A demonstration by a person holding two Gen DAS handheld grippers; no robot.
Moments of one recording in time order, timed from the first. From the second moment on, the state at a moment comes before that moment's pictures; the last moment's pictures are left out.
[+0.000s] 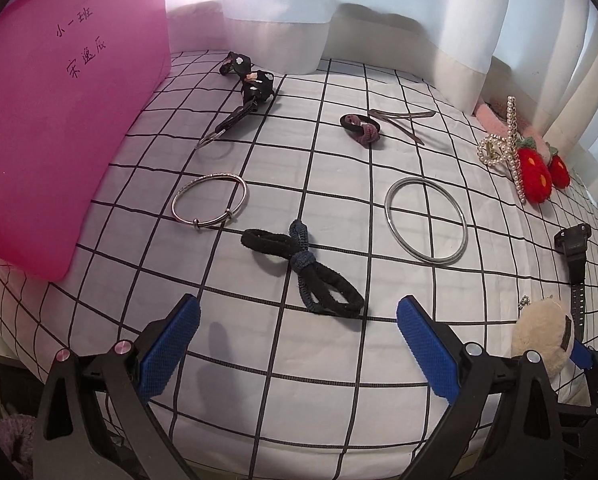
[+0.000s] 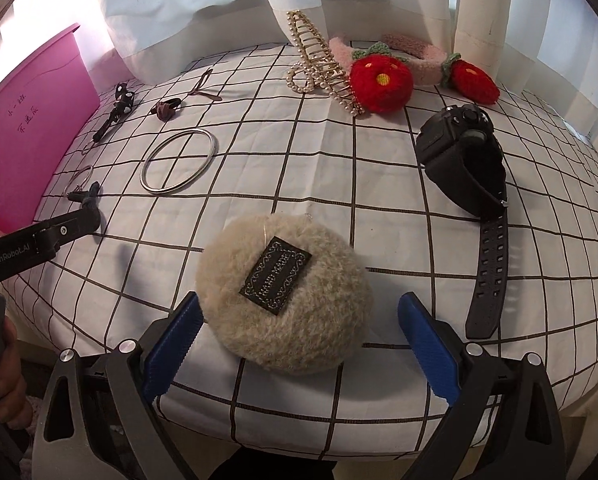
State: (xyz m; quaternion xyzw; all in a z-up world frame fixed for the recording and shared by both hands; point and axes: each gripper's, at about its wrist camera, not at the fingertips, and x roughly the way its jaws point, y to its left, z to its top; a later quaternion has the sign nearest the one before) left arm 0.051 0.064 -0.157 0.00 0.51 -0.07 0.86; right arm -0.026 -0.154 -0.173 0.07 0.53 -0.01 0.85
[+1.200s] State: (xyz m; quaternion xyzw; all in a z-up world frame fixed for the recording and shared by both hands) left arm 0.040 0.053 -0.156 0.01 0.48 -0.05 0.88; right arm -0.028 -0.155 -0.161 0.02 0.49 0.04 0.87
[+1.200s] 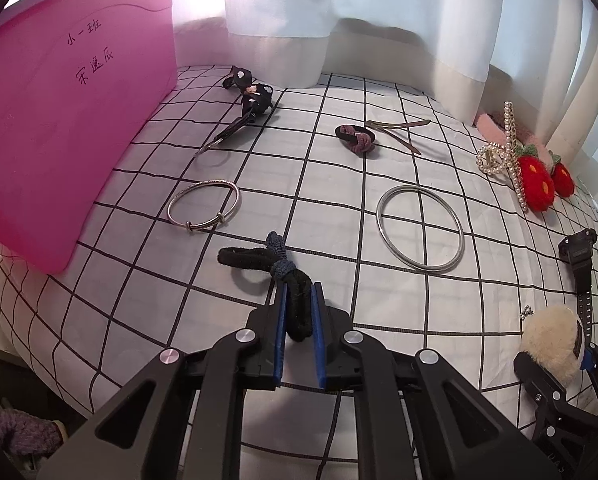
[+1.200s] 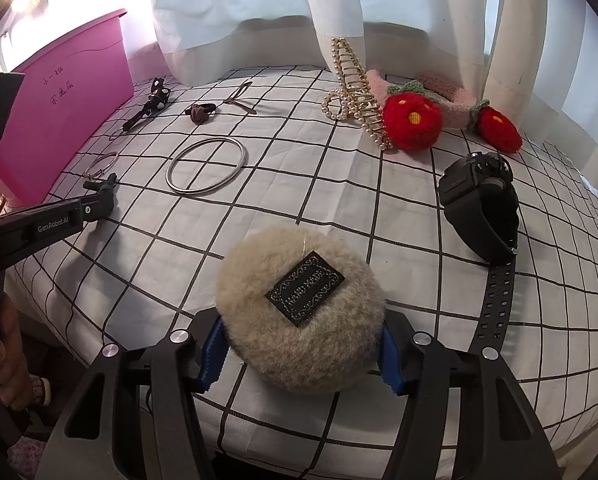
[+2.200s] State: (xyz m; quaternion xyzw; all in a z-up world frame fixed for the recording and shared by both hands) left arm 0.014 0.201 0.081 -0.05 0.31 0.07 0.95; right arm 0.087 -0.008 0.069 0.04 0.32 0.30 0.90
